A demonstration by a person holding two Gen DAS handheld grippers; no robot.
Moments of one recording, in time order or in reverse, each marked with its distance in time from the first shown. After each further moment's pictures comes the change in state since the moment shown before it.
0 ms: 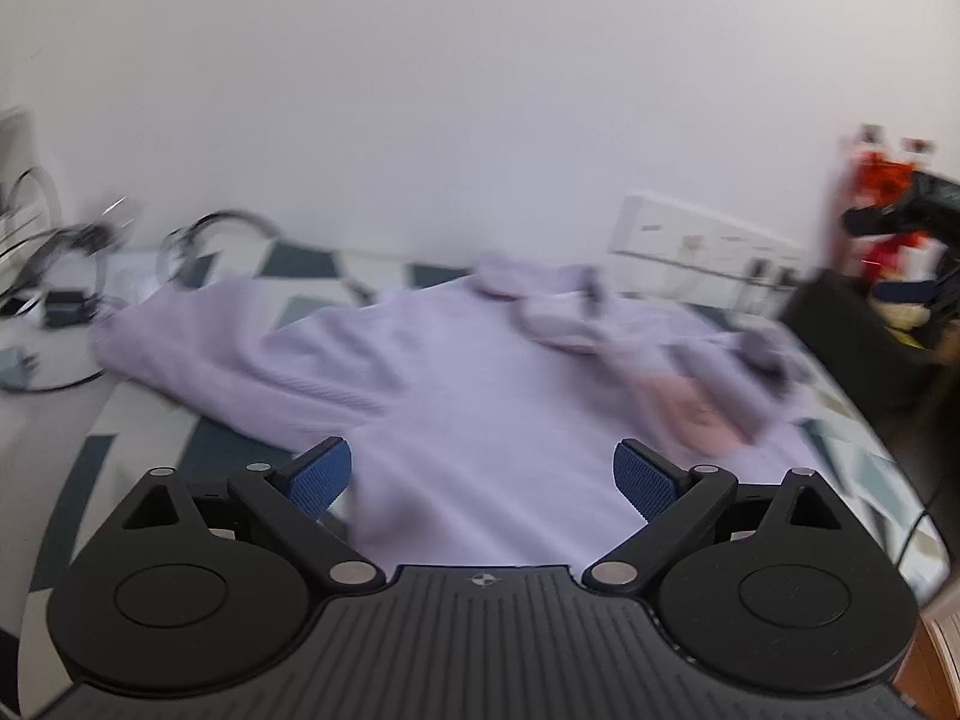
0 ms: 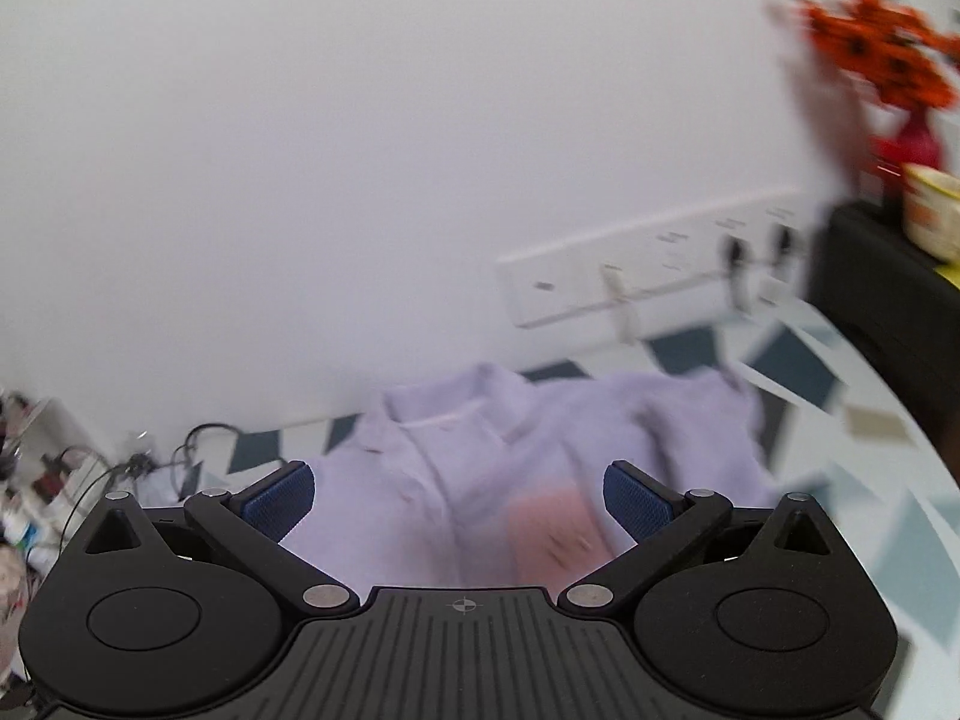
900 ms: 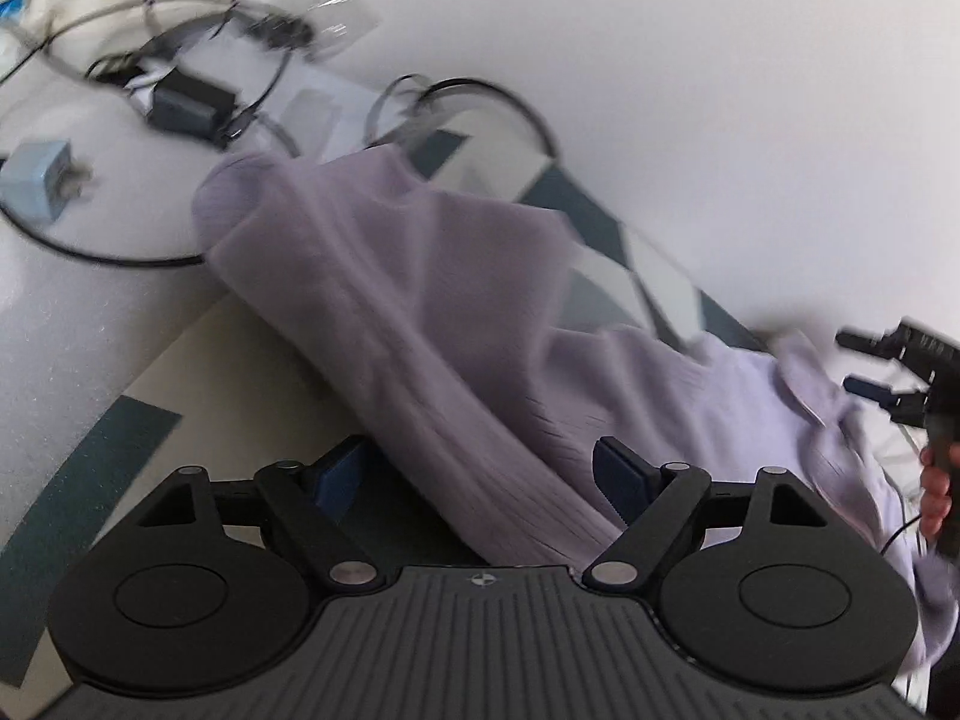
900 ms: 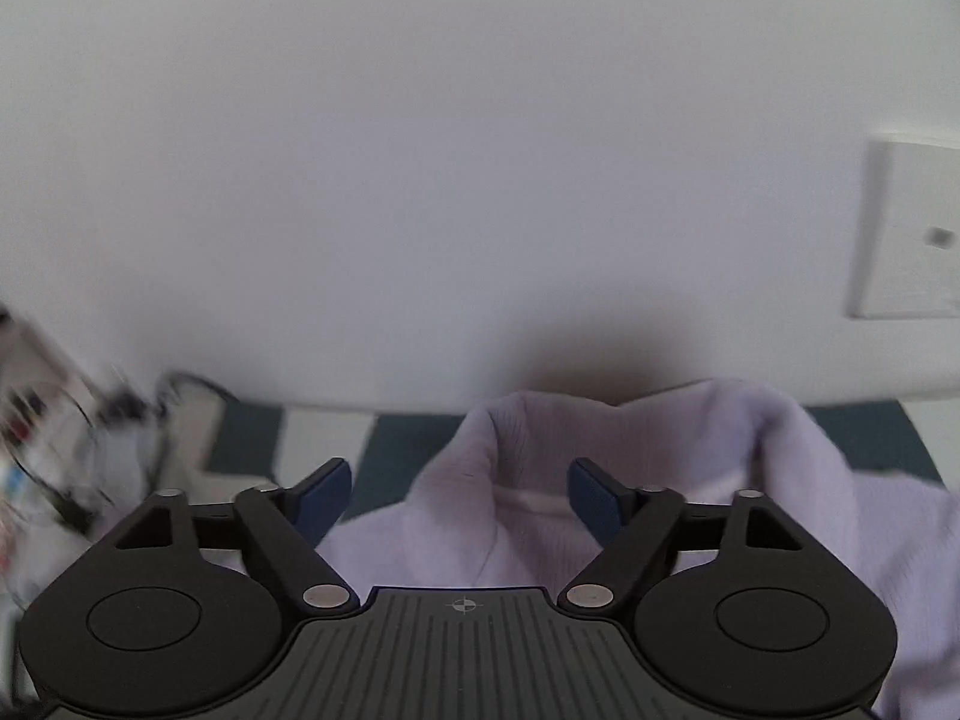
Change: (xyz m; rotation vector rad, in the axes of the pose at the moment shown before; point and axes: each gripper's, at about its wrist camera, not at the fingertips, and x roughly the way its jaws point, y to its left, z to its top) left arm 0.143 0.175 0.019 -0.497 0.099 0.137; right arm 0.366 0.066 0.032 -0.123 0.297 0.190
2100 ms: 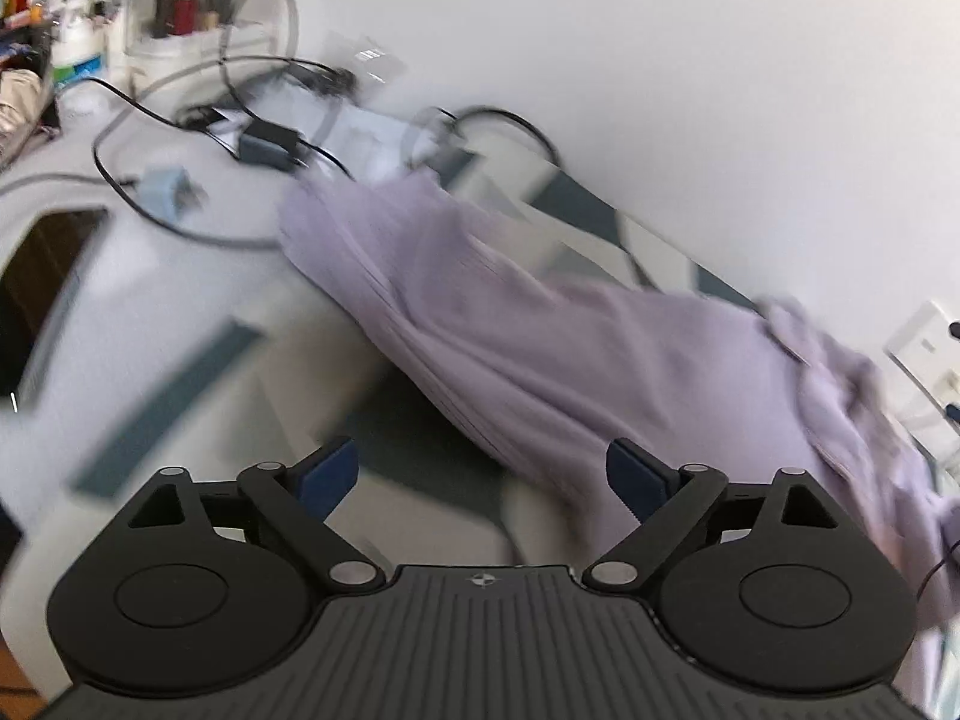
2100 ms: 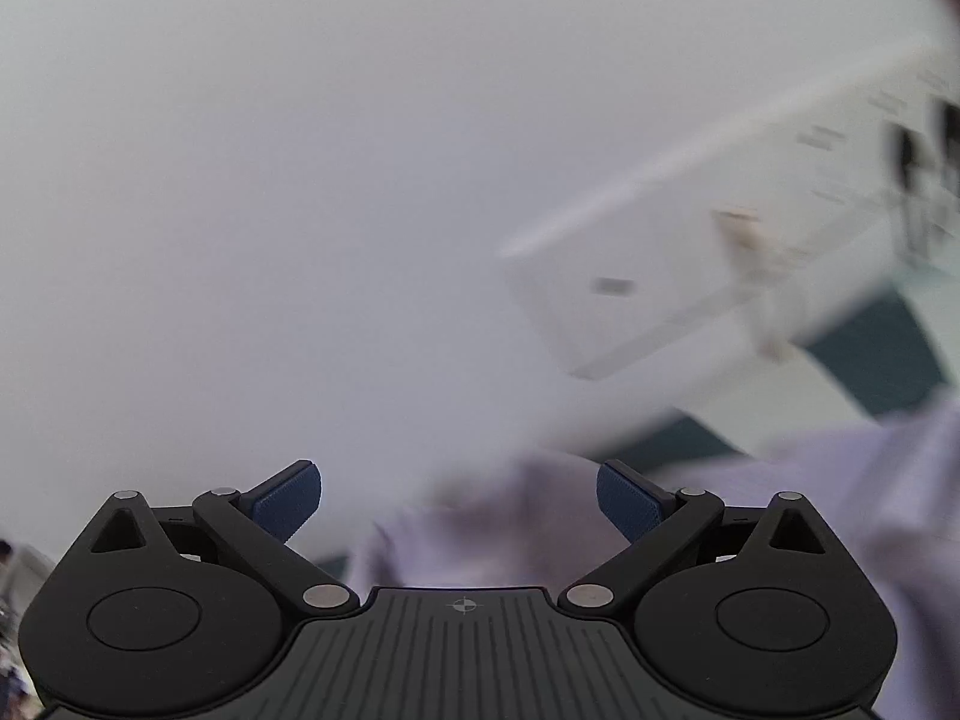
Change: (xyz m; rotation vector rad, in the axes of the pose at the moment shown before) left arm -0.088 -0.073 -0.068 0.094 -0.047 0.158; right arm -0.190 -0.073 -0.111 0.447 -0.342 -0.154
